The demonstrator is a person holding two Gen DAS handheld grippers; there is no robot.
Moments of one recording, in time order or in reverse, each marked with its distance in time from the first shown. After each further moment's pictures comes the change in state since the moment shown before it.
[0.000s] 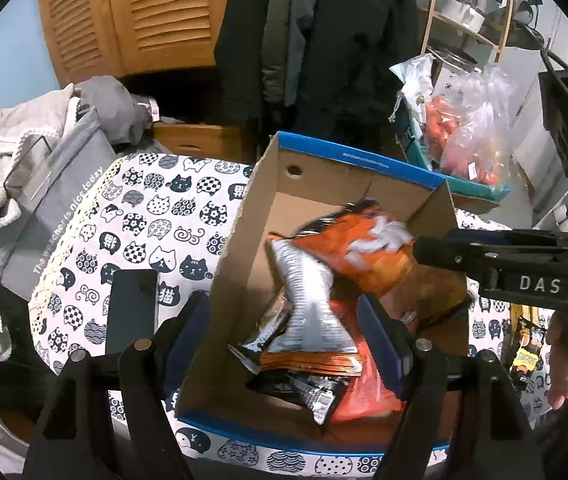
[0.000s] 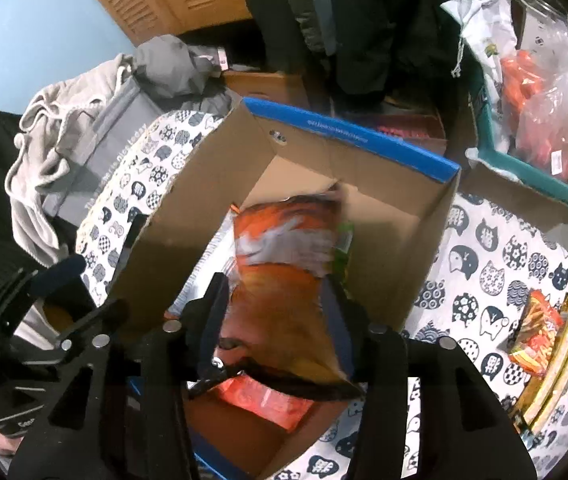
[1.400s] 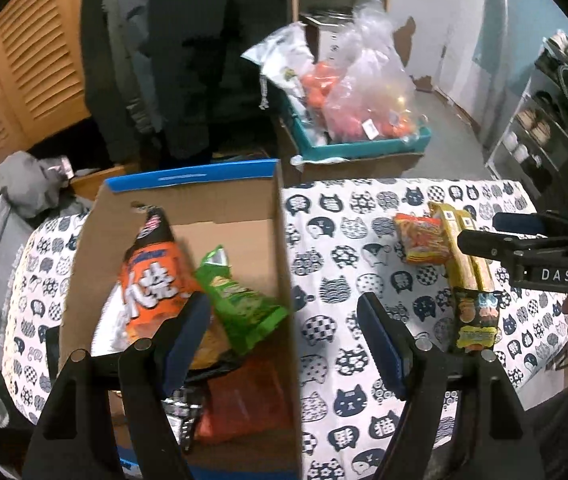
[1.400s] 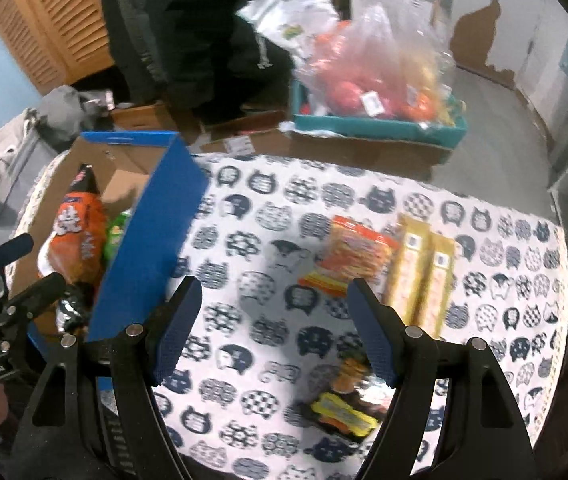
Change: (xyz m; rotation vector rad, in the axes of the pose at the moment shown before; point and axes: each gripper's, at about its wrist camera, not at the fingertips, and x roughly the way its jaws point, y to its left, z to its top) left arm 0.004 -0.169 -0.001 0.287 0.013 -0.112; right arm -0.104 -0.161 -0.094 0.201 -0.086 -0.274
